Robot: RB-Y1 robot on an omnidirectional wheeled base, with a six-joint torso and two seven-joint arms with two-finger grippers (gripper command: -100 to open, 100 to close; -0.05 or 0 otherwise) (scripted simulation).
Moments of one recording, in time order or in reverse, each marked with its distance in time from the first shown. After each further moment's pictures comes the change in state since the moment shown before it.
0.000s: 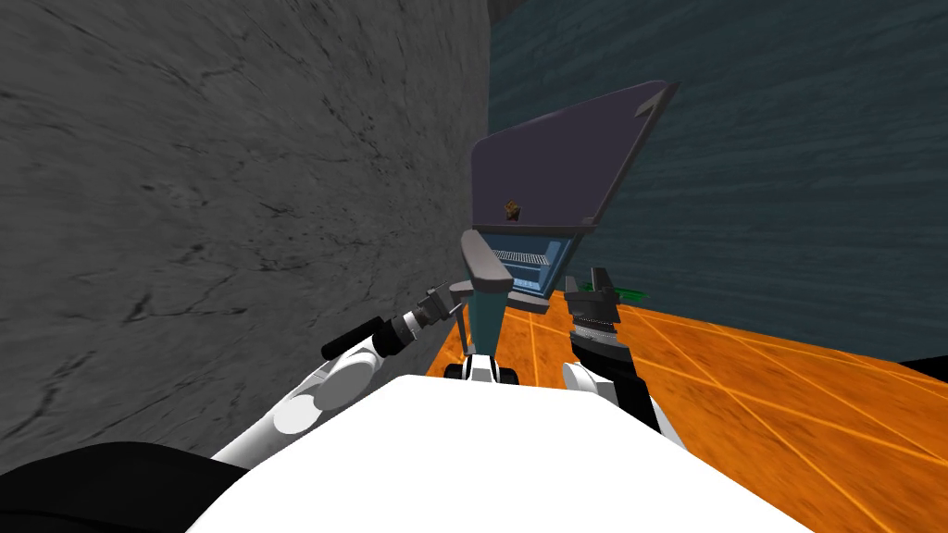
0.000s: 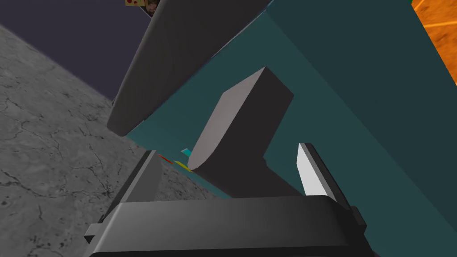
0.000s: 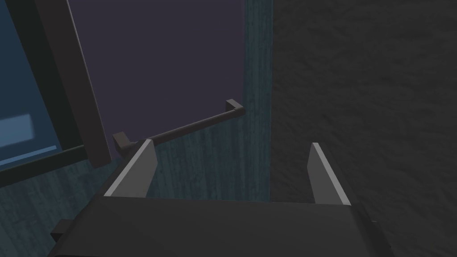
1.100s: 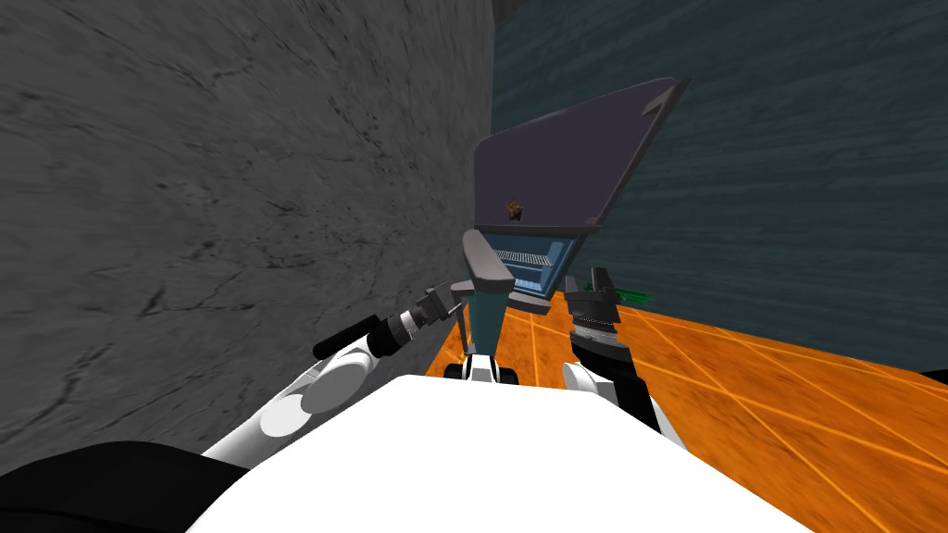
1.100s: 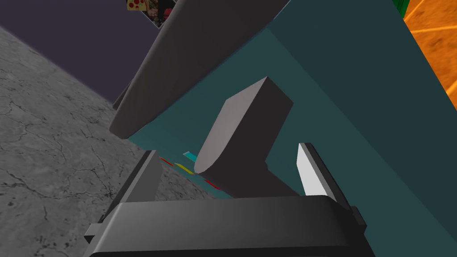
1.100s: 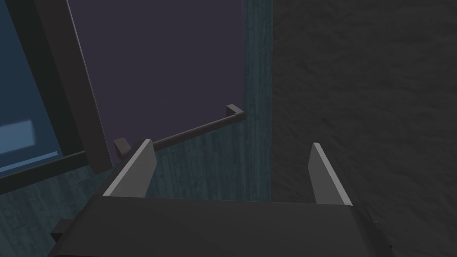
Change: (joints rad) left arm 0.009 0.043 0.028 -0.034 0.042 0.001 0.006; right arm 0.000 0.000 0.000 0.000 0.000 0.000 0.000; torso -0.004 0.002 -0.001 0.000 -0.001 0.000
